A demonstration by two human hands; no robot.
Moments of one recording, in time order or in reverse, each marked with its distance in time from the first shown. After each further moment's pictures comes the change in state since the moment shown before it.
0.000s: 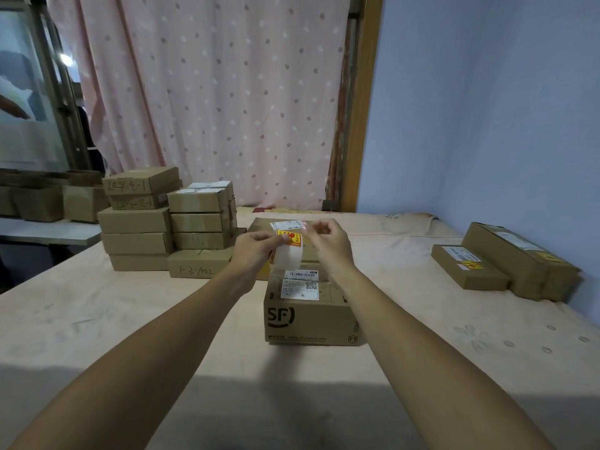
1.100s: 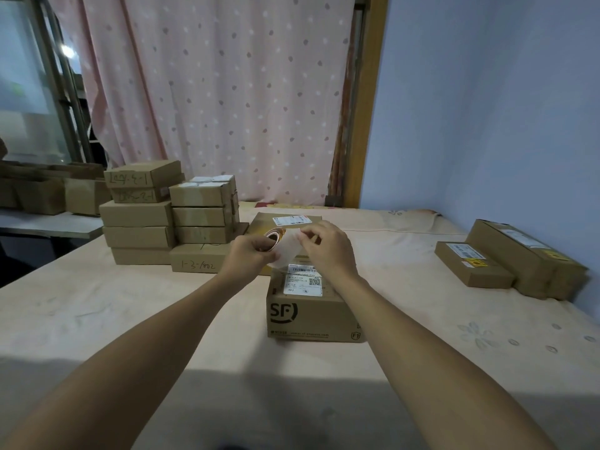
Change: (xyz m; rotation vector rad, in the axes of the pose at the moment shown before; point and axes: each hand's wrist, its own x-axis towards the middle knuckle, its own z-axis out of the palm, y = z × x) left_hand 0.005 -0.027 -0.030 0.456 -0.050 0.256; right_hand -0.007 0.011 0.004 -0.499 0.005 -0.421
